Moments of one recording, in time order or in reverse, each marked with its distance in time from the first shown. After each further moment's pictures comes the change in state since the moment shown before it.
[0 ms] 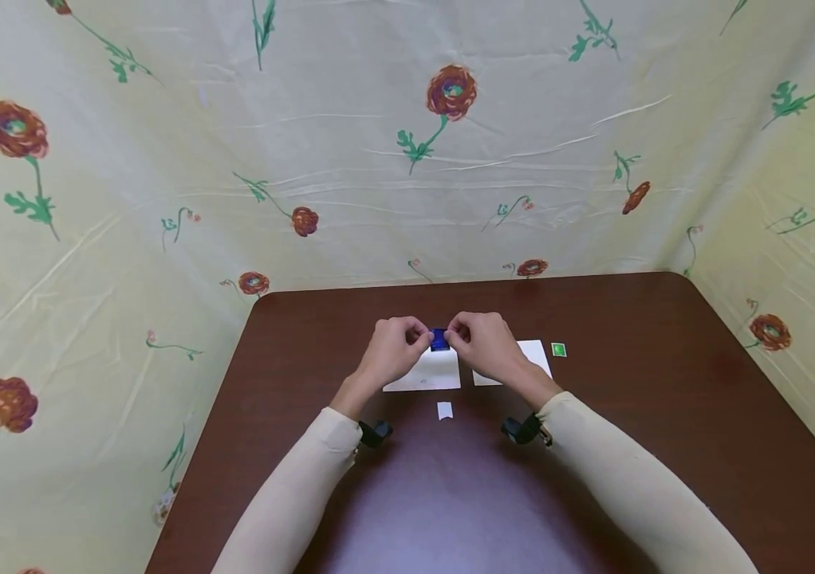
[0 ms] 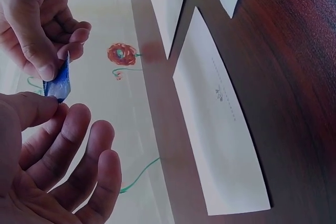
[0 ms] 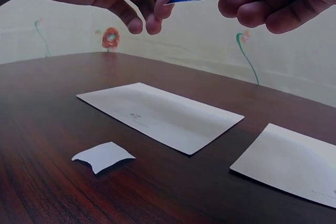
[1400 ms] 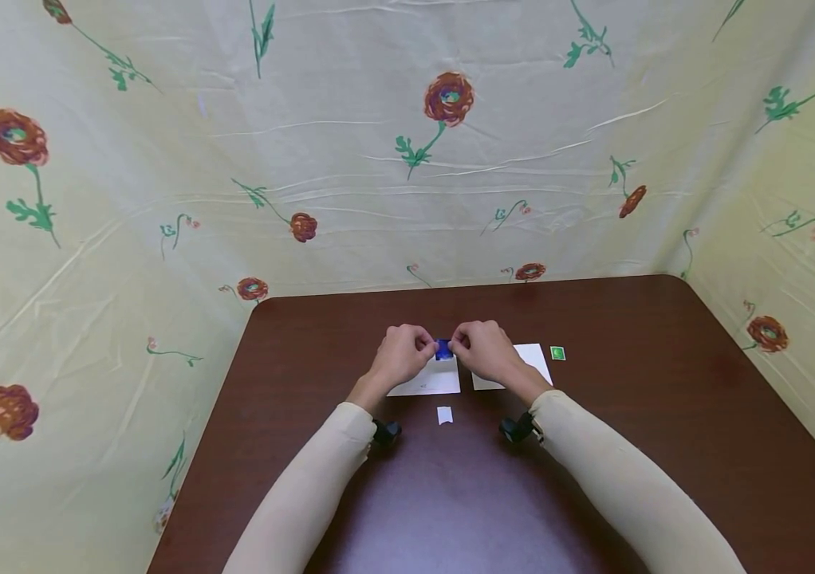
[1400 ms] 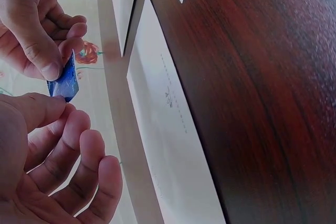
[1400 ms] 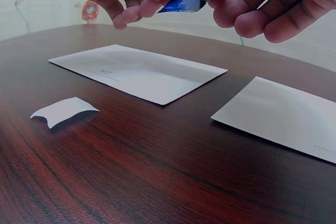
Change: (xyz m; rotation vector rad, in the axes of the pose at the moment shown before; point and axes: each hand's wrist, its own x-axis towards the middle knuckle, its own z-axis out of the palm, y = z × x) left_hand 0.016 -0.014 0.027 0.069 -0.058 -0.080; right_hand 0.008 0.026 0.020 -0.065 -0.089 0.071
